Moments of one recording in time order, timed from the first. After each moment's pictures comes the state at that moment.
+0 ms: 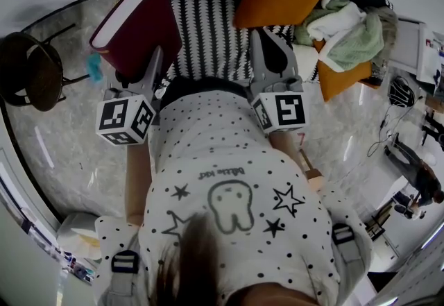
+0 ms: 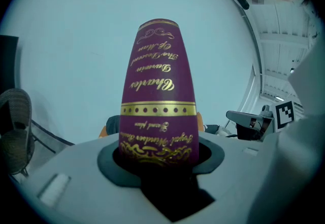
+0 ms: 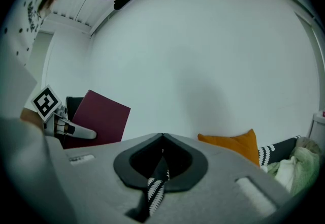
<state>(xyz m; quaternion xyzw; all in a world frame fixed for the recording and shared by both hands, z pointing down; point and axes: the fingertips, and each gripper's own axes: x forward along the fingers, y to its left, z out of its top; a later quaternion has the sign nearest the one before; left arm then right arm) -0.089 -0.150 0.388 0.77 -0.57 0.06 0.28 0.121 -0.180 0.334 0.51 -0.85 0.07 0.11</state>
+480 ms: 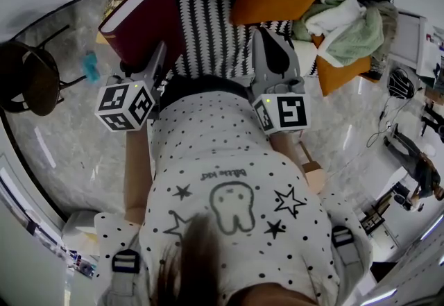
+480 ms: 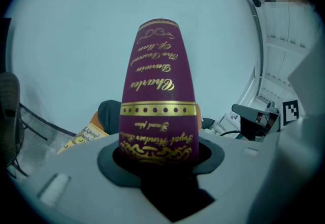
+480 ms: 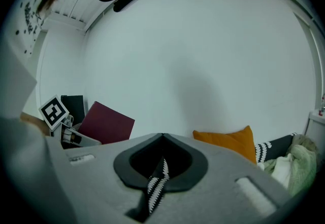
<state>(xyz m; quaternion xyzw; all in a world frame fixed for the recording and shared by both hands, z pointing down) -0.071 -0.180 0.436 0.77 -0.52 0.08 0.35 0.134 -0.199 0.344 0.53 -0.83 0.09 0.13</state>
